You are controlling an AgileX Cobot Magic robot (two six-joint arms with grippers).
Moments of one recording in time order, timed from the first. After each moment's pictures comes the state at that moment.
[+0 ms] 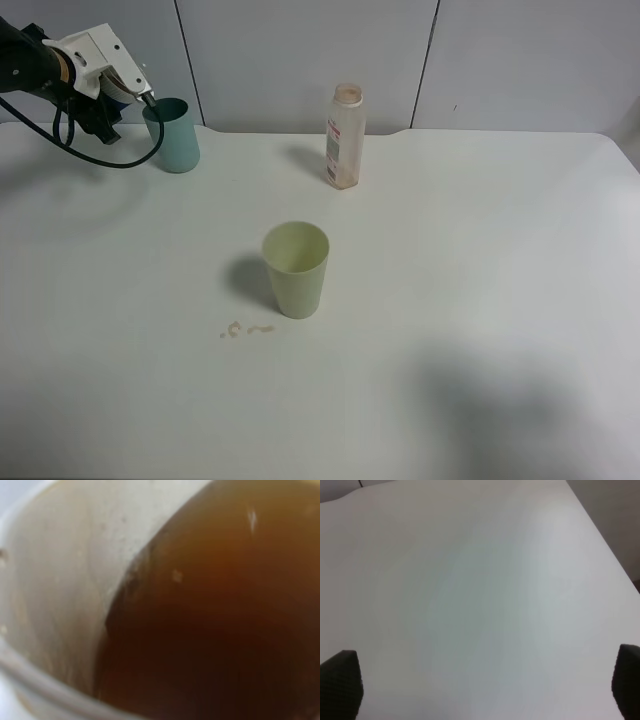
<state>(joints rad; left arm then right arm) 0.01 2.00 -1.31 0.79 0.06 0.20 -0.02 0.00 -0.50 -0.12 1.07 0.17</state>
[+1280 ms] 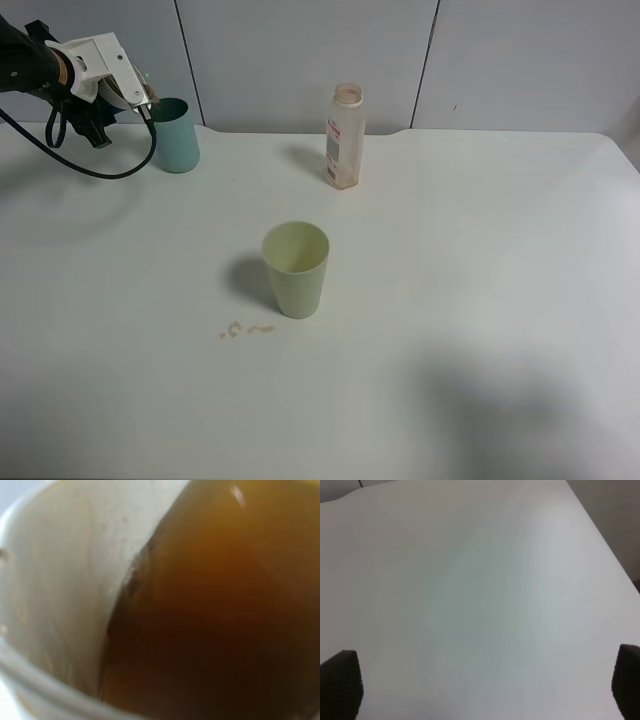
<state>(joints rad) 0.01 2.00 -1.31 0.87 0.08 0.26 -0.02 0.00 -0.50 -0.12 1.07 0.17</state>
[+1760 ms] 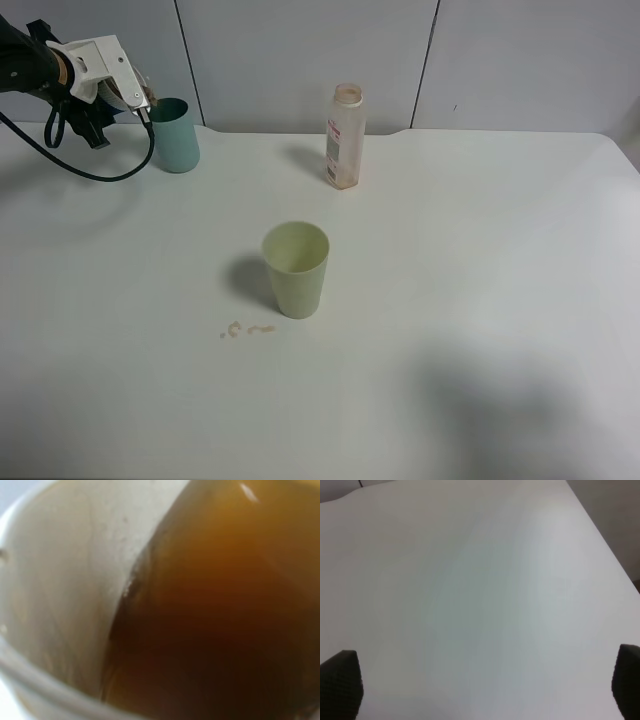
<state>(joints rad) 0.01 2.00 -1.31 0.88 0.08 0.29 -0.02 0.00 -0.50 -0.12 1.07 0.17</state>
